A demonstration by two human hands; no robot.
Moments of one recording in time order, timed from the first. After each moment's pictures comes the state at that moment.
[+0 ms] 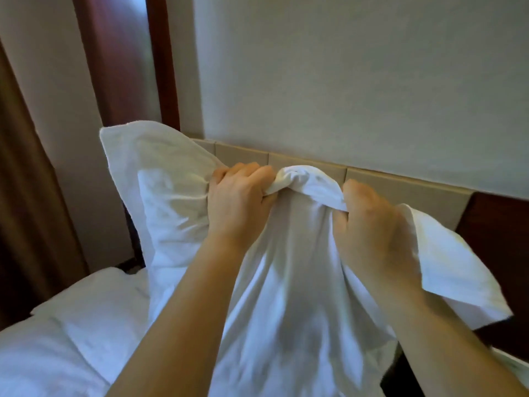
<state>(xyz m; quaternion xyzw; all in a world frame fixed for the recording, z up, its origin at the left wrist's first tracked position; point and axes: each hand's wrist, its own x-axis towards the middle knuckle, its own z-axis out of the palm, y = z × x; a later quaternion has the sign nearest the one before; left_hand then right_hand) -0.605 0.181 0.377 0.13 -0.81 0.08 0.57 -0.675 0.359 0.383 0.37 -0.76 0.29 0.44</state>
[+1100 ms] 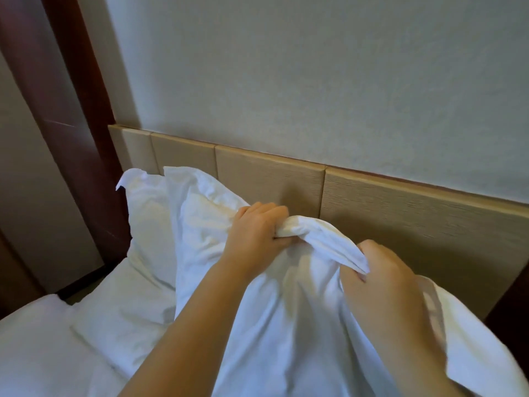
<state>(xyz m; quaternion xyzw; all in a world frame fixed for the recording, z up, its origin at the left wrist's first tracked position) -0.894 0.118 0.285 0.07 -0.92 -0.07 0.39 -0.921 0.321 0.295 0.25 -0.88 0.37 0.15</state>
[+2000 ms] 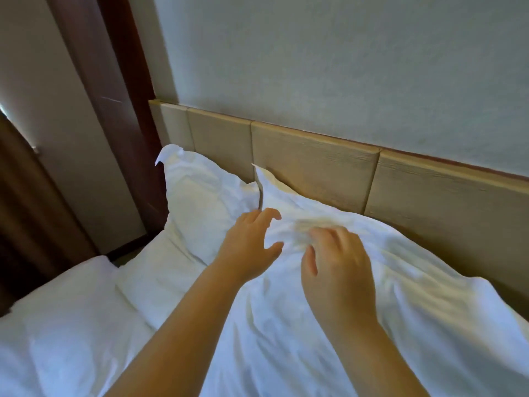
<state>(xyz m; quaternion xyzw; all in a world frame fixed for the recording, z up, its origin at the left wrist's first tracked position) -0.853 0.072 0.234 0.23 -0.93 -0.15 0.24 -0.915 0.227 0.242 0.40 -0.79 0.36 0.28</state>
